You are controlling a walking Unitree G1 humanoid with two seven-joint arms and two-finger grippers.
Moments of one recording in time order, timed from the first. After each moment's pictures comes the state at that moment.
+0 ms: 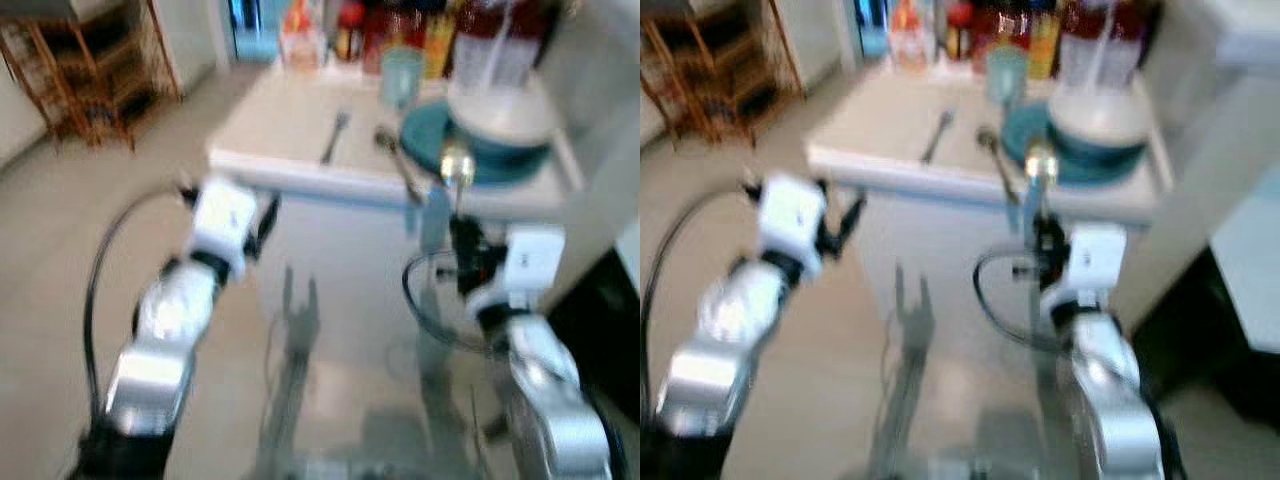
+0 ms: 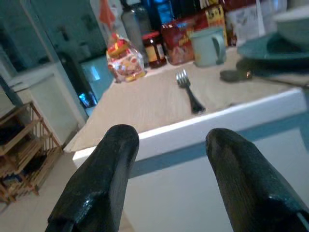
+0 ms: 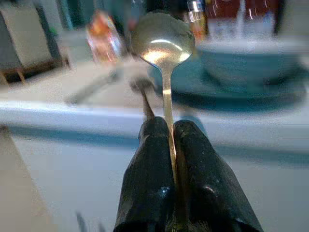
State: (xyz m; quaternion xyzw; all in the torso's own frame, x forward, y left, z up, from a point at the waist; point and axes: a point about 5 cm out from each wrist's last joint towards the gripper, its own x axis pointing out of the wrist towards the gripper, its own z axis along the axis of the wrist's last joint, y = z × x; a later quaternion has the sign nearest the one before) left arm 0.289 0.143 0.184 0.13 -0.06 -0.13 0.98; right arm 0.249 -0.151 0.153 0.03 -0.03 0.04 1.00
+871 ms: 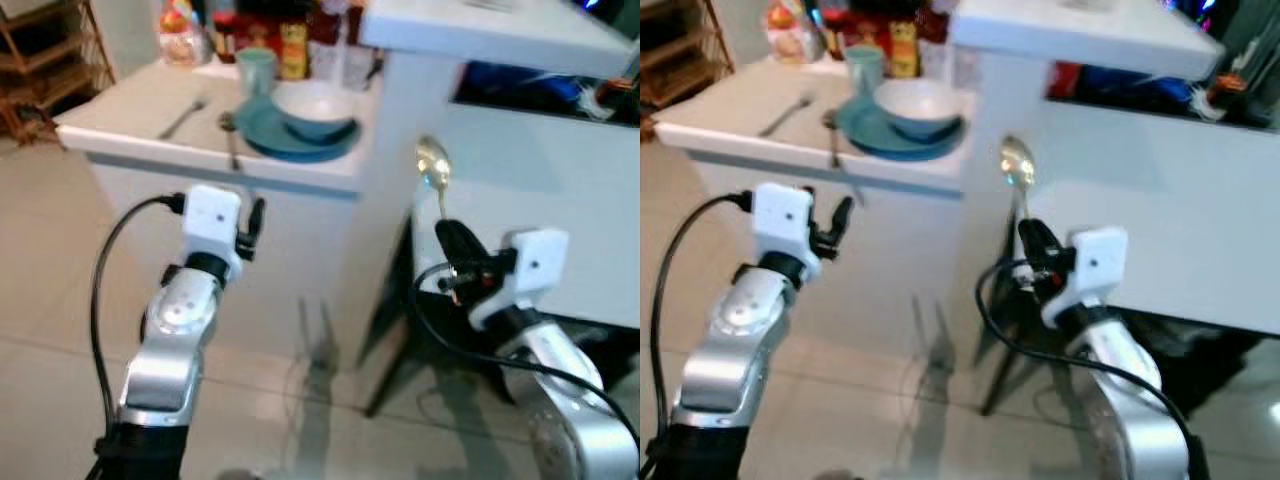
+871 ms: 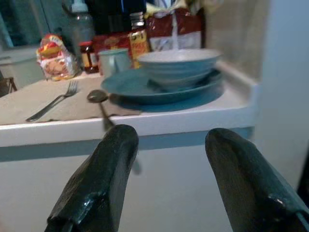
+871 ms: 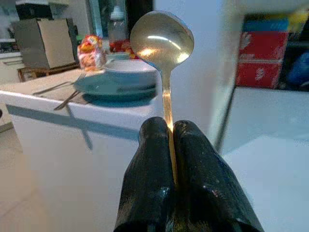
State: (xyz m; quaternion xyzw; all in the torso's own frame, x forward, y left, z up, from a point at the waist) left arm 0.292 0.147 0.167 0.09 -0.03 -0.07 0.99; right arm 0.238 -0.156 0.164 0.05 -0.05 0.15 0.99
